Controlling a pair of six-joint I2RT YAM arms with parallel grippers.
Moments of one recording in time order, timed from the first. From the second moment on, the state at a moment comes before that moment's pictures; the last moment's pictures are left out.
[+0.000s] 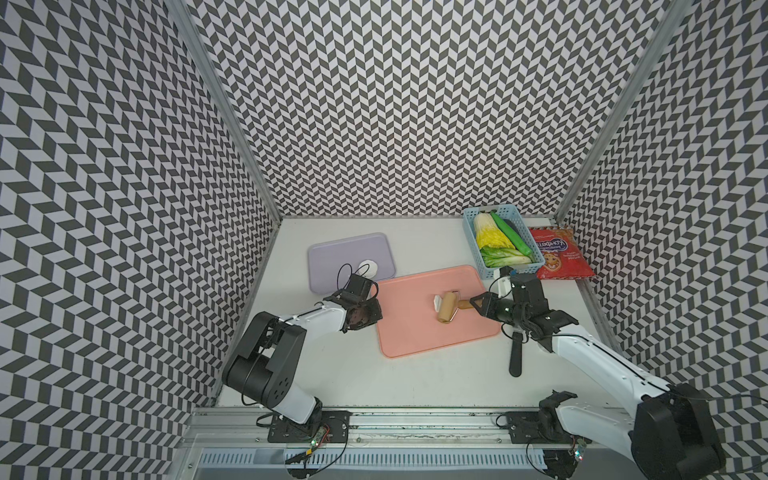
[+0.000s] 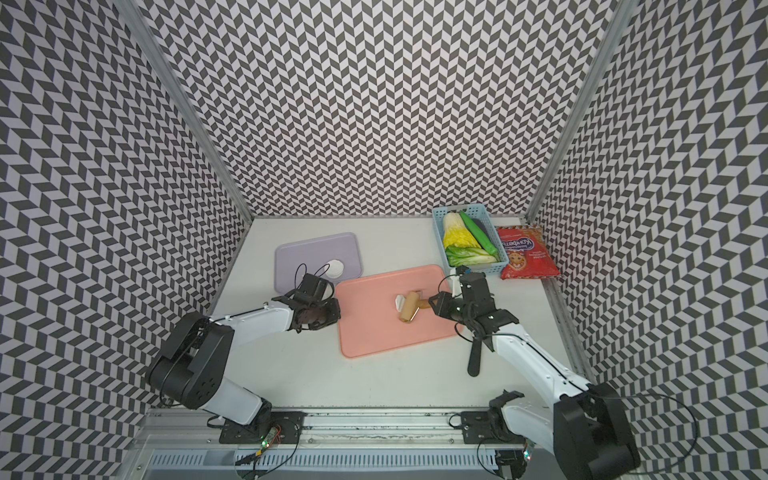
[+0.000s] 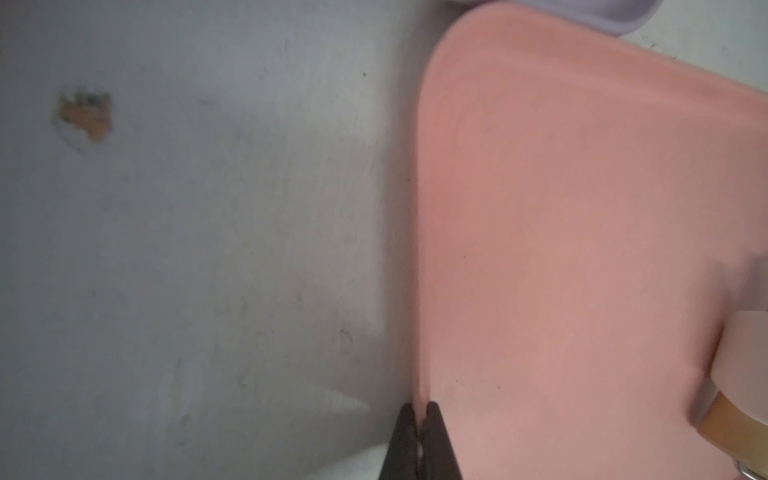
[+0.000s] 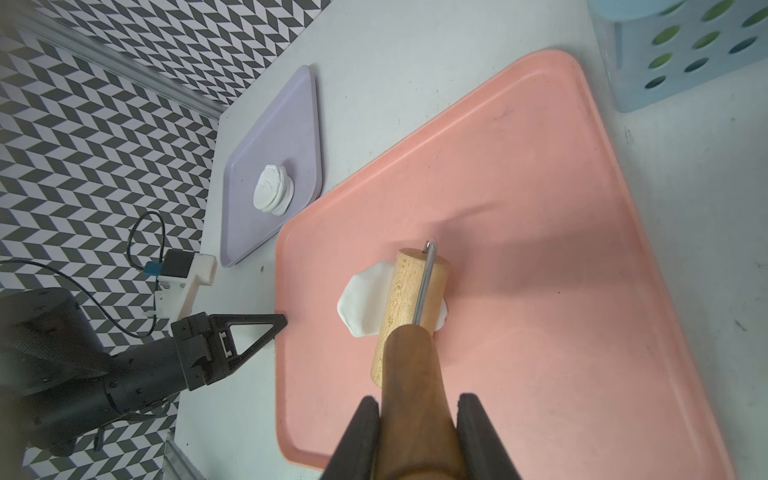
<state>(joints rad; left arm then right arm) -0.41 1.56 0.72 -0.23 0.11 -0.69 0.32 1.14 0.62 -0.22 -0.28 0.62</state>
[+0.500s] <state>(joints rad) -0.41 1.56 0.72 -0.23 0.11 -0.70 0.33 1.19 0.60 -0.13 -0.28 0.64</state>
